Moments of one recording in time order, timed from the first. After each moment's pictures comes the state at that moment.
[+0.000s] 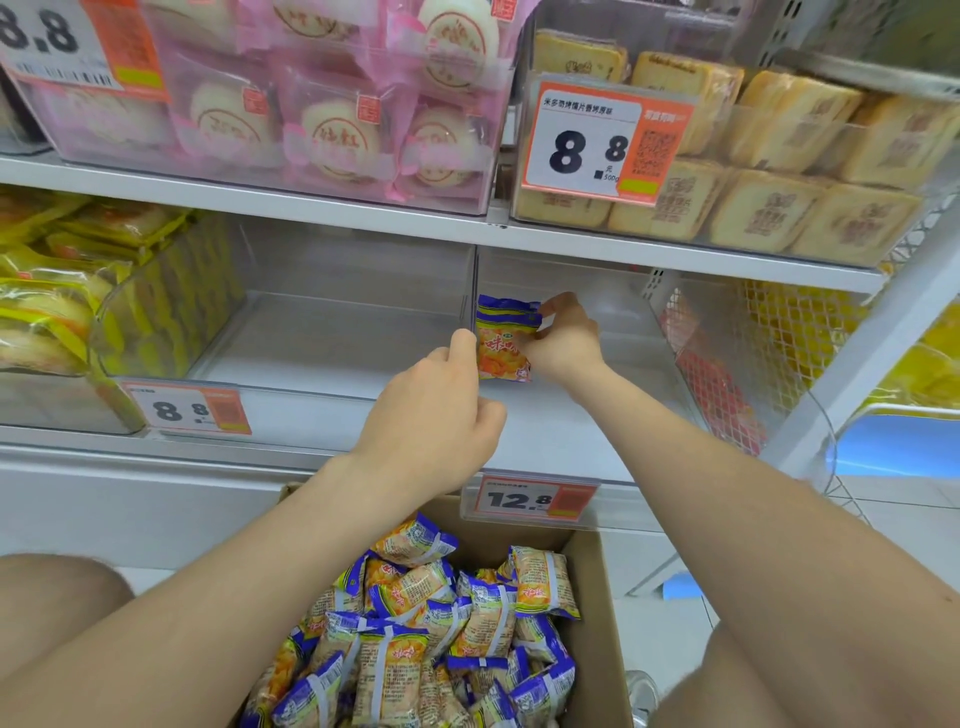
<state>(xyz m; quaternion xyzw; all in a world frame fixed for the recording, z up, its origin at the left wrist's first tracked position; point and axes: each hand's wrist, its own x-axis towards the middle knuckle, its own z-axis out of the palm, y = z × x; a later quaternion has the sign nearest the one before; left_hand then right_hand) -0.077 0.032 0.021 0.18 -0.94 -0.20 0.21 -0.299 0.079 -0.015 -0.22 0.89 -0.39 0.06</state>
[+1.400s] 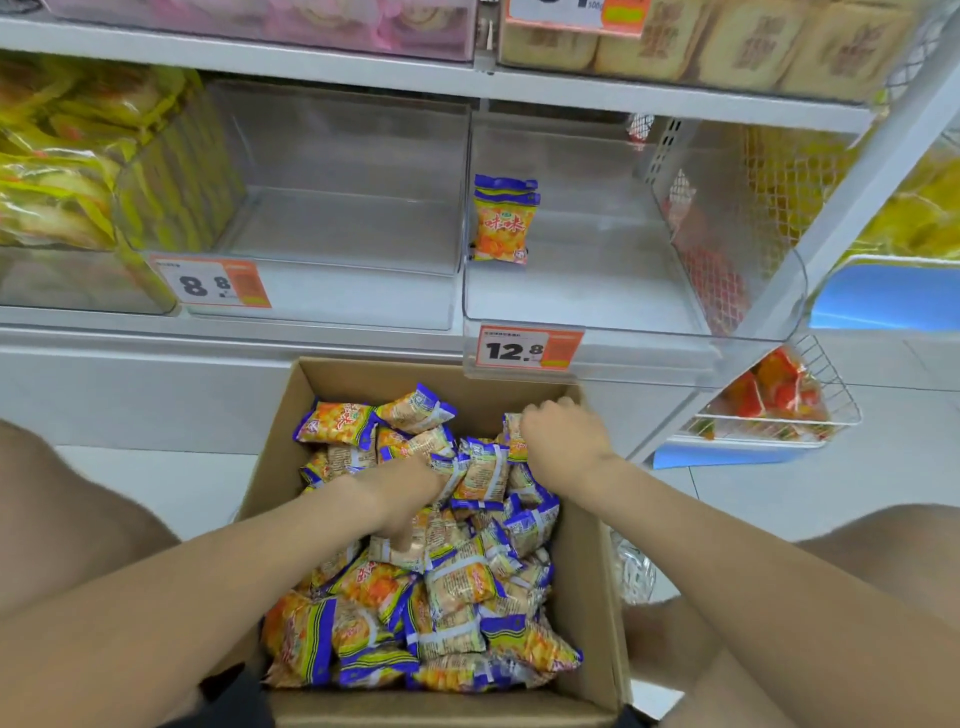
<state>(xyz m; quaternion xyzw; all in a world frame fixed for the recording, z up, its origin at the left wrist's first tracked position) 0.021 0.061 -0.139 0.03 -0.93 -0.05 -0.37 -0.125 0.224 -0.103 -0.46 0.87 0.15 0.08</state>
